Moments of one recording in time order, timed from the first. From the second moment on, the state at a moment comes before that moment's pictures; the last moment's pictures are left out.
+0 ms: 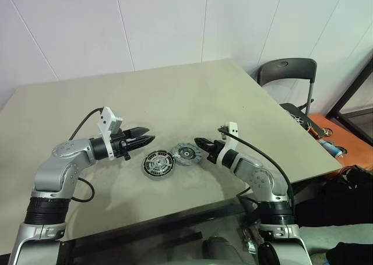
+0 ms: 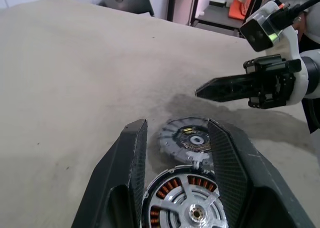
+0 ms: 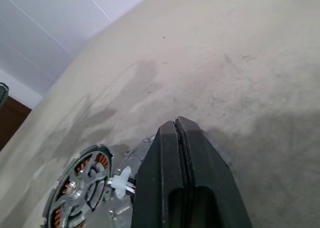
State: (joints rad) left arm -0.33 0.63 0.09 -0.04 -0.53 0.54 -0.97; right arm -0.37 -0.12 -0.08 0.05 0.52 0.80 0.43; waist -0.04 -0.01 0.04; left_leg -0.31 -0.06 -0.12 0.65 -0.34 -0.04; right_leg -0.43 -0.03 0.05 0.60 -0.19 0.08
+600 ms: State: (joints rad) left arm -0.33 0.63 0.09 -0.04 -0.53 0.54 -0.98; right arm -0.35 -0.27 0.11 0.07 0.36 0.78 0.55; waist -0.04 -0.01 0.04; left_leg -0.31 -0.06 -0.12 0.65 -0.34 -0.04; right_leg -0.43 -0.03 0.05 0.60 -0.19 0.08
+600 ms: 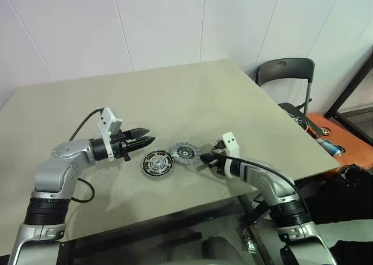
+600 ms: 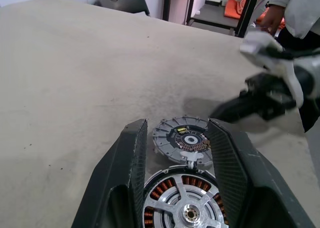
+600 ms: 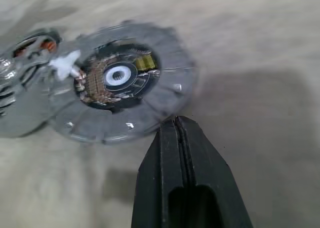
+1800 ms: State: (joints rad) left arm -0.29 0.64 0.09 -0.07 -0.53 0.56 -0.95; right arm -0.32 0.00 -0.45 0.07 0.92 1.36 0.18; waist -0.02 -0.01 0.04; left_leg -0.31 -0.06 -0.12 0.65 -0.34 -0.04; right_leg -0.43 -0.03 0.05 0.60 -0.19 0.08
